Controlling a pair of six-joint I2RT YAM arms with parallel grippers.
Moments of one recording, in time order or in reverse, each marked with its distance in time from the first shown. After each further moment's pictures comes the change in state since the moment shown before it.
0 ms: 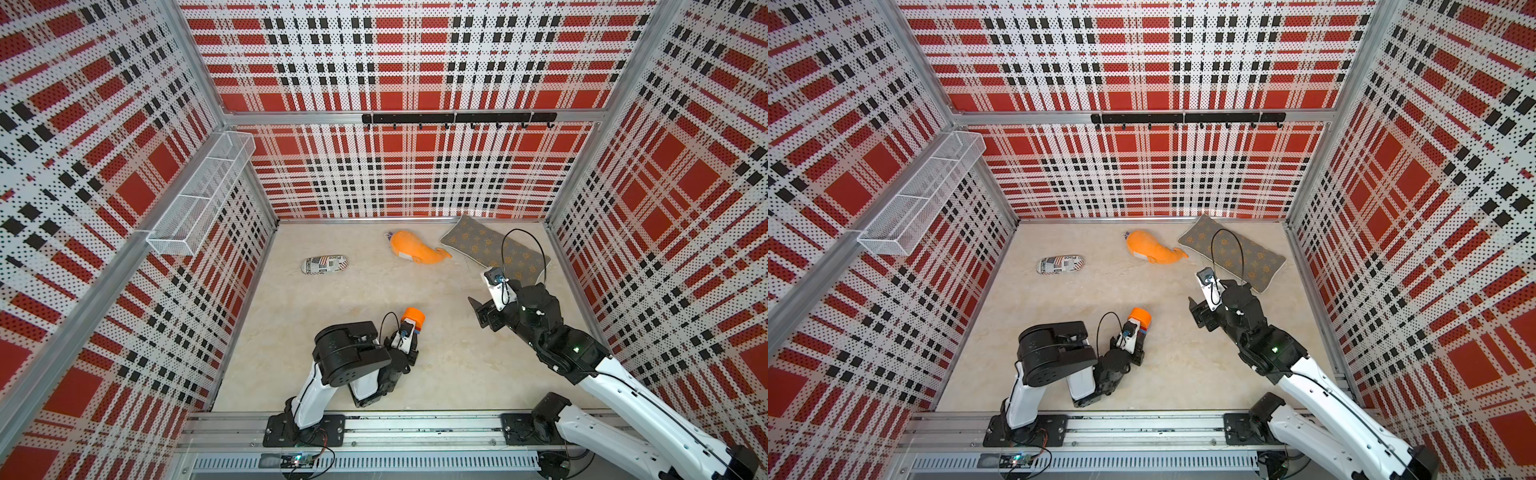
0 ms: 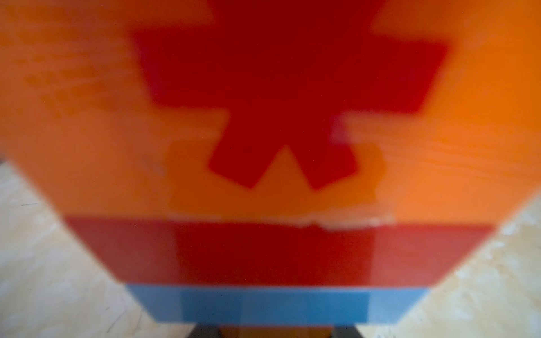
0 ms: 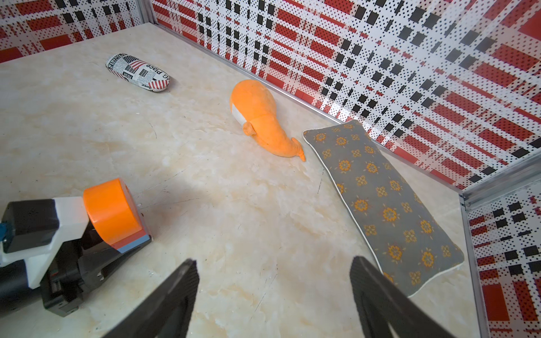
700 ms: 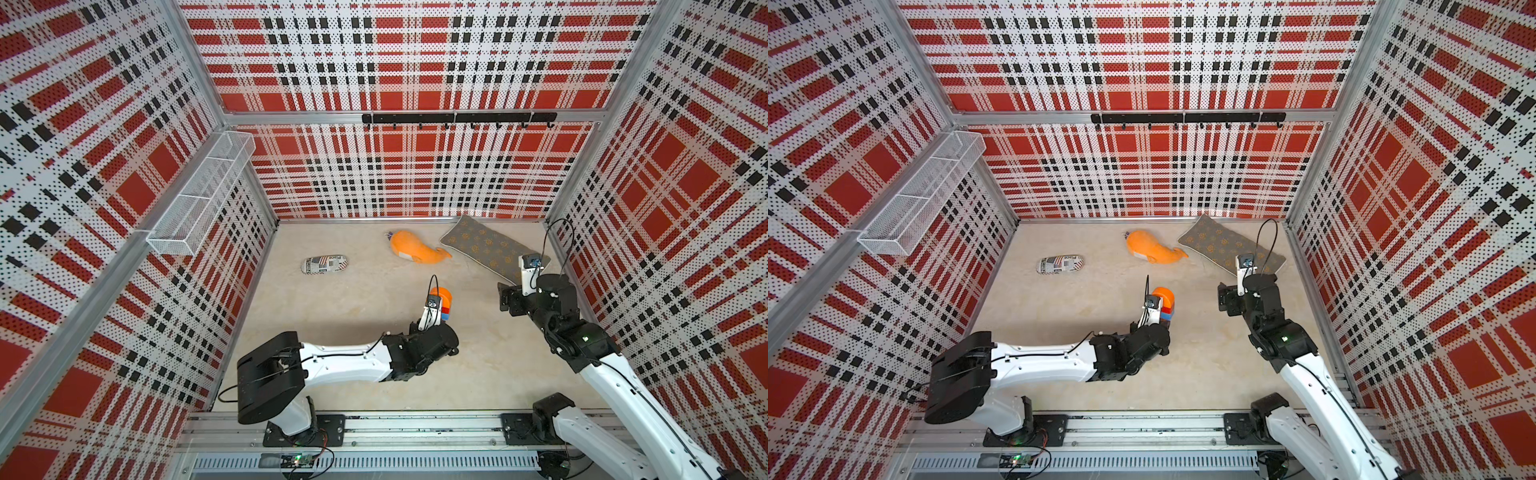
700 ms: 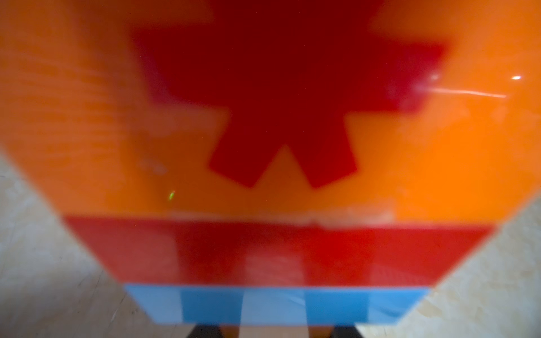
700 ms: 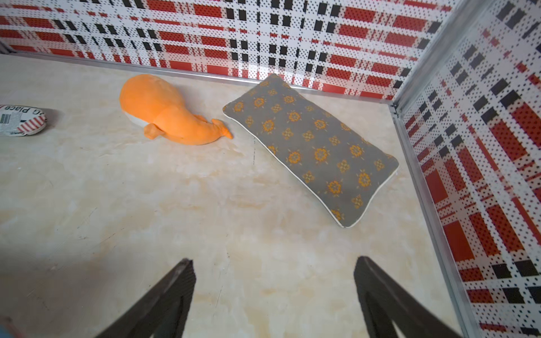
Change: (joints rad) left arm -0.100 -0.459 0.631 -1.591 0.106 -0.602; right arm -0.351 0.058 0.040 -0.085 -0.029 0.199
